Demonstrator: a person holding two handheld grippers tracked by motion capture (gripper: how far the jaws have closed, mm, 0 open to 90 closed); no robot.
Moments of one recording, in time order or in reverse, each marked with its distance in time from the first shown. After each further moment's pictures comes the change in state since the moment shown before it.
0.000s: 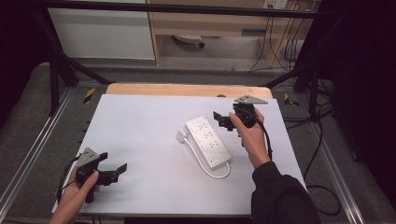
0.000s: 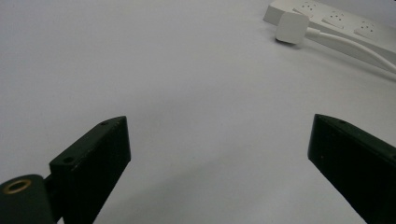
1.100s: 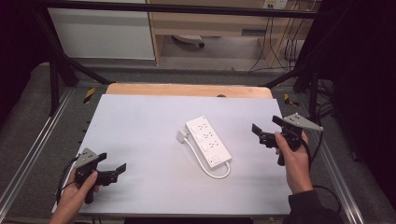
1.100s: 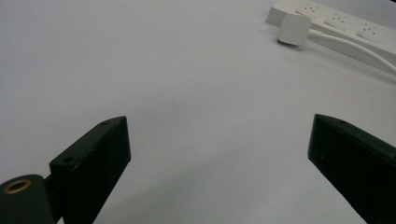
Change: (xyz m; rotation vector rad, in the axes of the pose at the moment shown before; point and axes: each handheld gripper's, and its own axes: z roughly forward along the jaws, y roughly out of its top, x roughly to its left) left arm 0.001 -0.001 -0.002 -0.006 0.011 -0.011; right arm -0.051 -0.046 -0.114 -0.149 -0.075 0.035
